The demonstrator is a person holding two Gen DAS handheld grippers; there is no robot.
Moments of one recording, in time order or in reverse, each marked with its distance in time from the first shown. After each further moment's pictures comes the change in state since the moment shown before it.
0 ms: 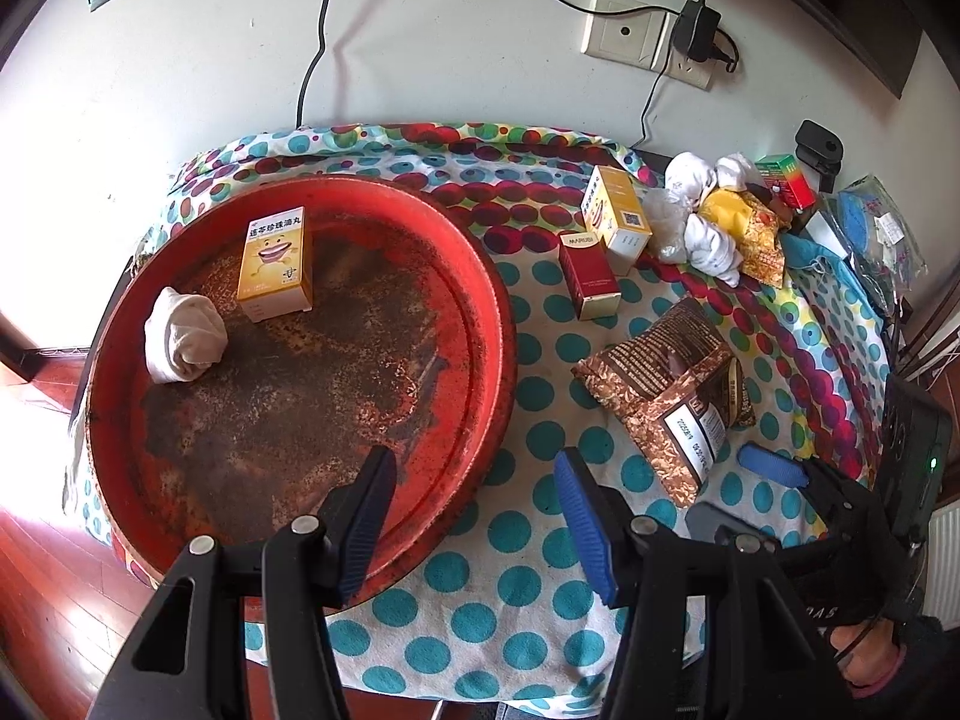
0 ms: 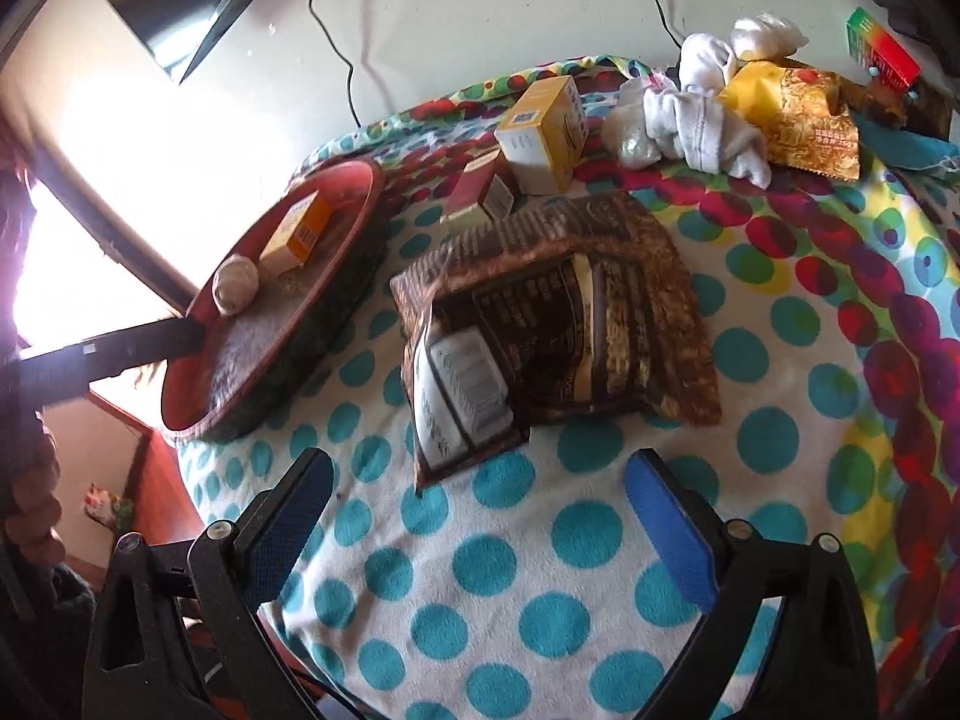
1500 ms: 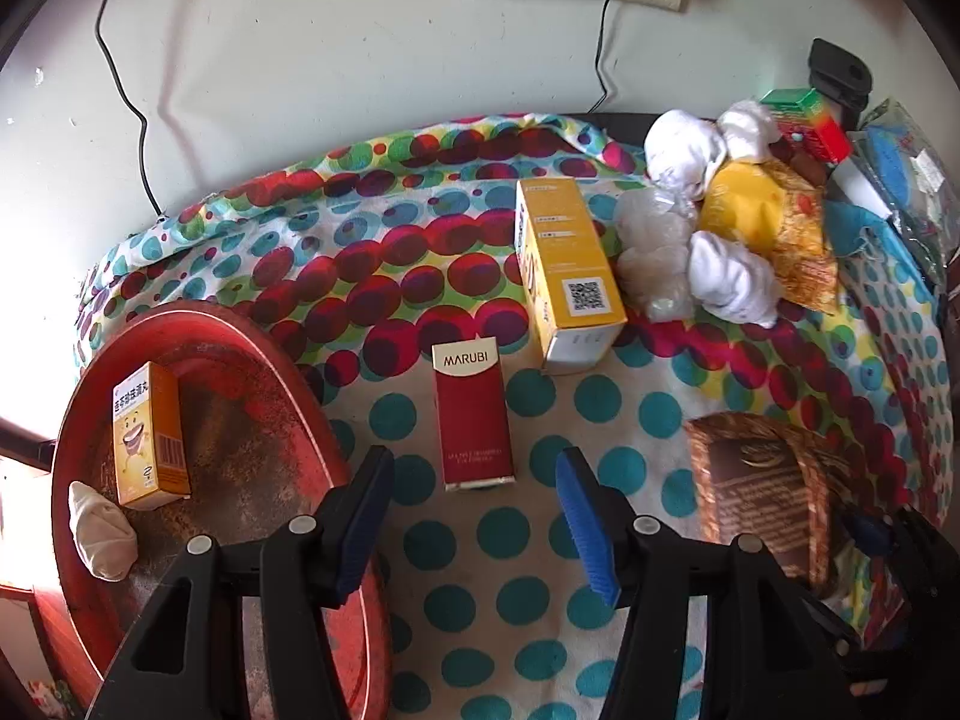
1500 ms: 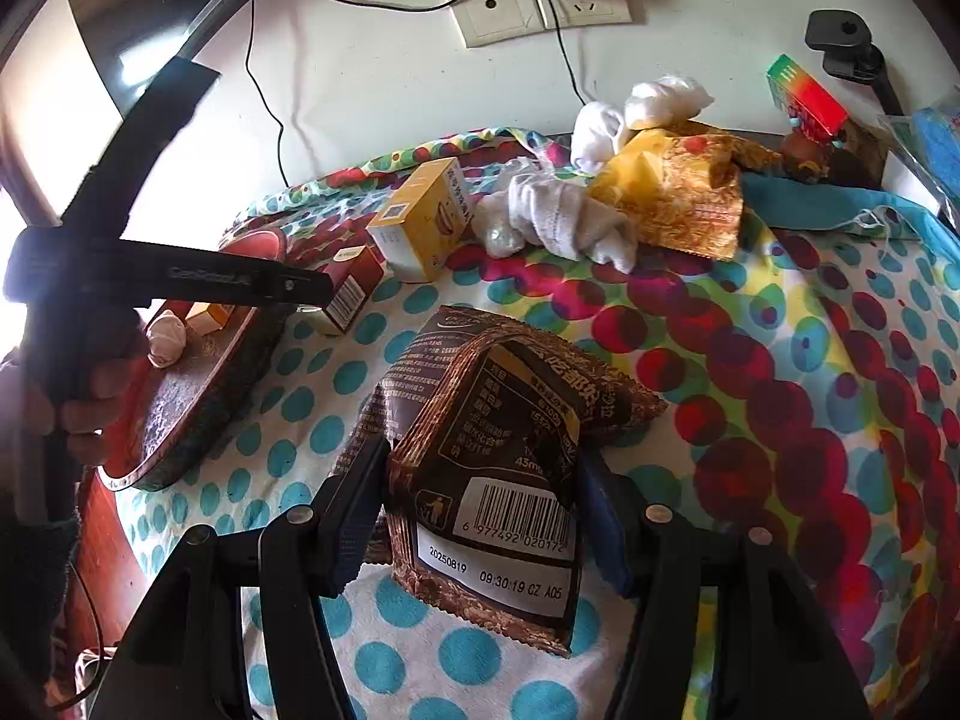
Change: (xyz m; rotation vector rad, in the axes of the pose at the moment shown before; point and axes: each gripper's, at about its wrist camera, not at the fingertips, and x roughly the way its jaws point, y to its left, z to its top) left arm 0.109 -0.080 0.101 0.192 0.096 0.064; right arm -0.027 -0.047 0.029 -0.015 -0.111 -0.156
